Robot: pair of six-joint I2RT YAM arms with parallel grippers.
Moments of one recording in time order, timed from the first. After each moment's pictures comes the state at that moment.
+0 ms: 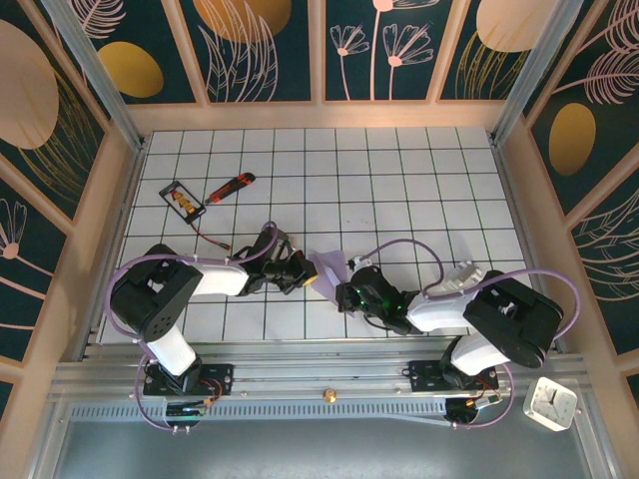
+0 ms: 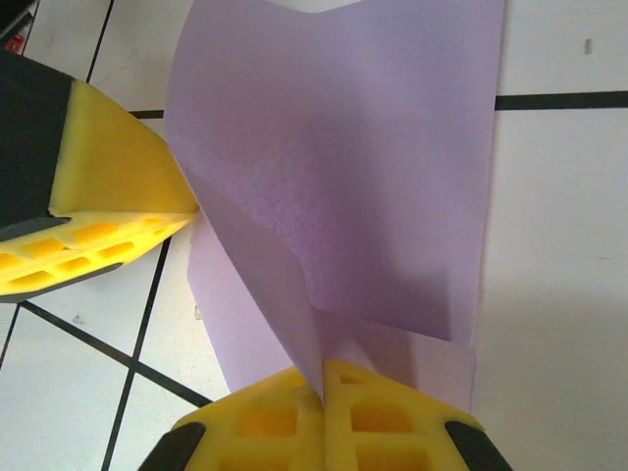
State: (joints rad) left arm -0.66 1.70 0.63 0.28 0.46 -1.23; right arm 0.96 1.45 0.34 0.41 0.08 0.79
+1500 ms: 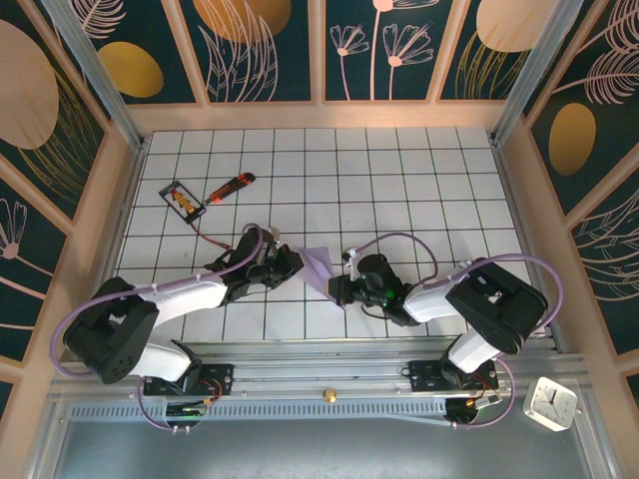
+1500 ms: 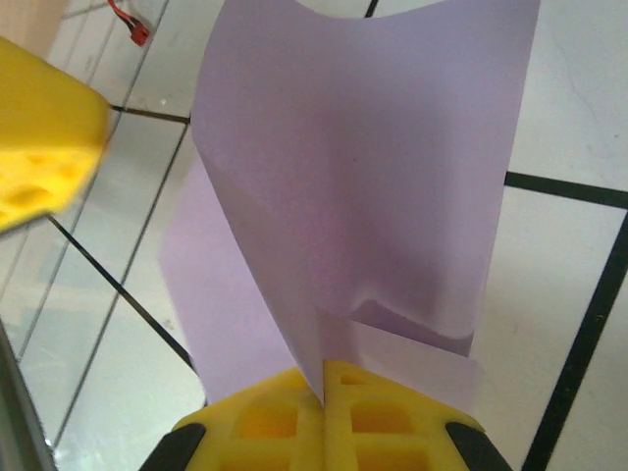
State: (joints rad) left arm -0.66 1.39 0.56 0.16 0.25 -1.17; right arm 0.84 1.56 0.37 0.60 -0.20 0.64
